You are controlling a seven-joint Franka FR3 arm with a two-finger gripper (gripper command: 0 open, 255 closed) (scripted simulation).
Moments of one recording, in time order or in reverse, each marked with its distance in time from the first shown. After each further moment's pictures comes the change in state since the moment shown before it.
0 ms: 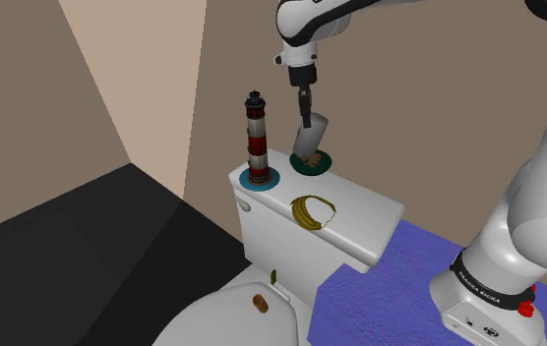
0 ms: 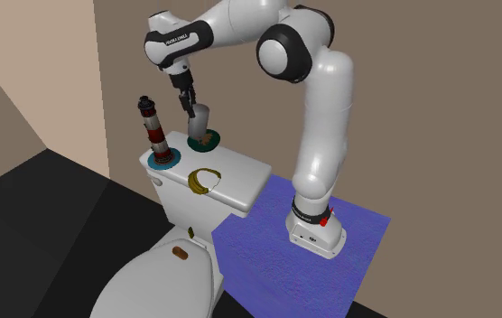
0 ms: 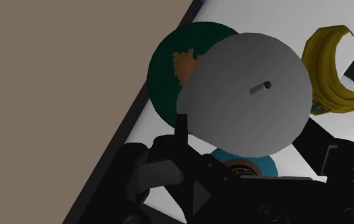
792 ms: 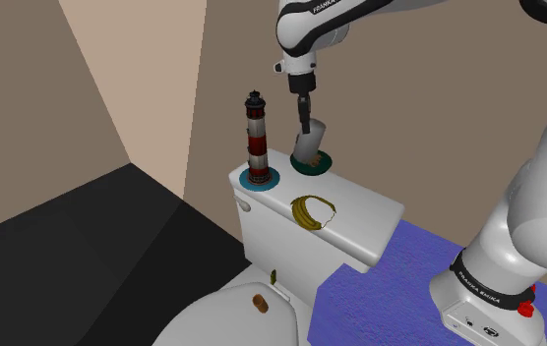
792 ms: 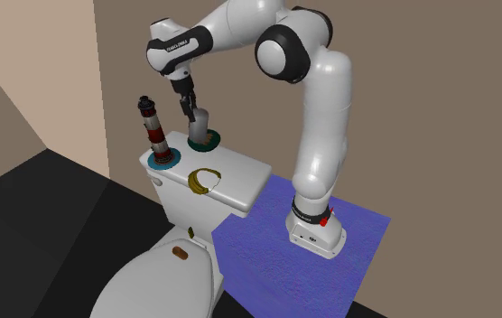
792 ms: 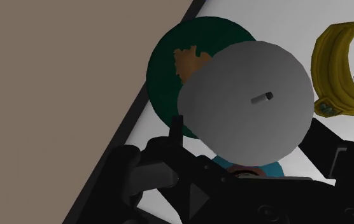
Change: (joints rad) arm 0.000 0.012 0.000 -0.037 0.001 0.053 0.000
